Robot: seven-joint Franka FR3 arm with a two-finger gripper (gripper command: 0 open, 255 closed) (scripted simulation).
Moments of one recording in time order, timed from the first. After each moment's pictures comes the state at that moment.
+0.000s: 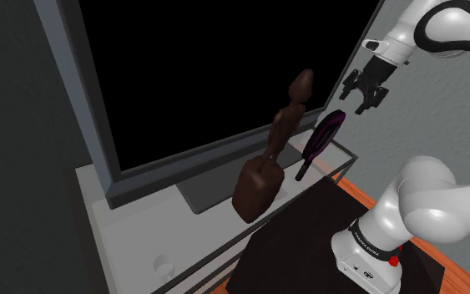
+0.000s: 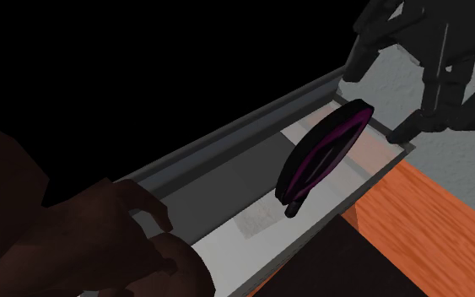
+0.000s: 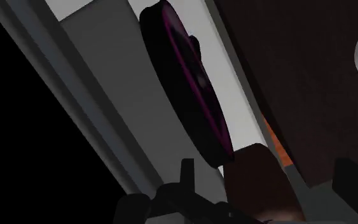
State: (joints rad) arm 0.27 -0.93 -0.62 -2.46 -0.32 1.71 -1.19
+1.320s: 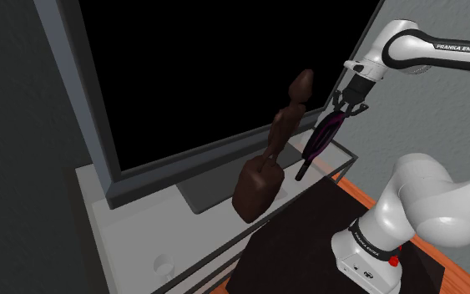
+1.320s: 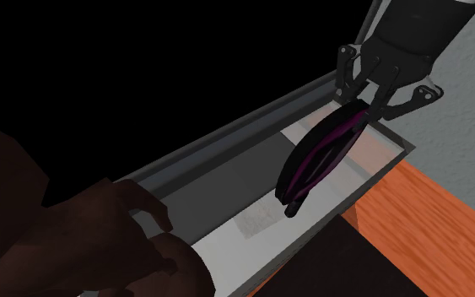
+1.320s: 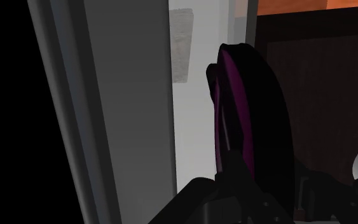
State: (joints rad) arm 0.49 -0.79 -0.99 -2.39 -0.46 1.81 -1.70
